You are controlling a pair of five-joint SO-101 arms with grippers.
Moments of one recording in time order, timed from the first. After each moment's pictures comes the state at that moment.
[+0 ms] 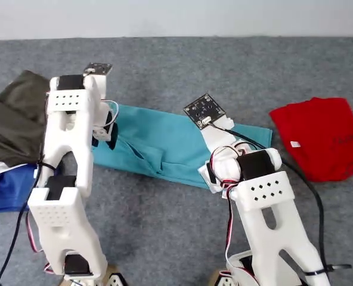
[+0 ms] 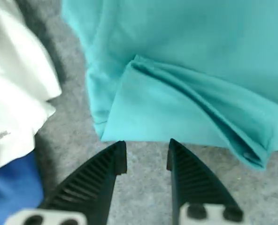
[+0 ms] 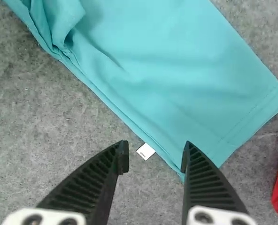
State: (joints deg) left arm -5.5 28.0 -20.6 98.9 -3.2; right arm -19.0 -35.2 33.6 77.2 17.3
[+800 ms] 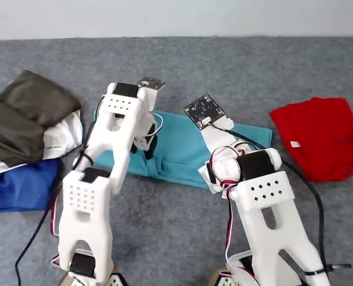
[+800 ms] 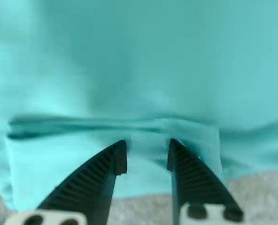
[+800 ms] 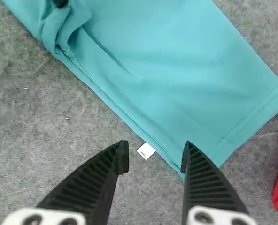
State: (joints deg) left arm 9.2 44.4 -31.7 95.2 -2.8; right arm -19.0 -35.2 33.8 77.2 17.3
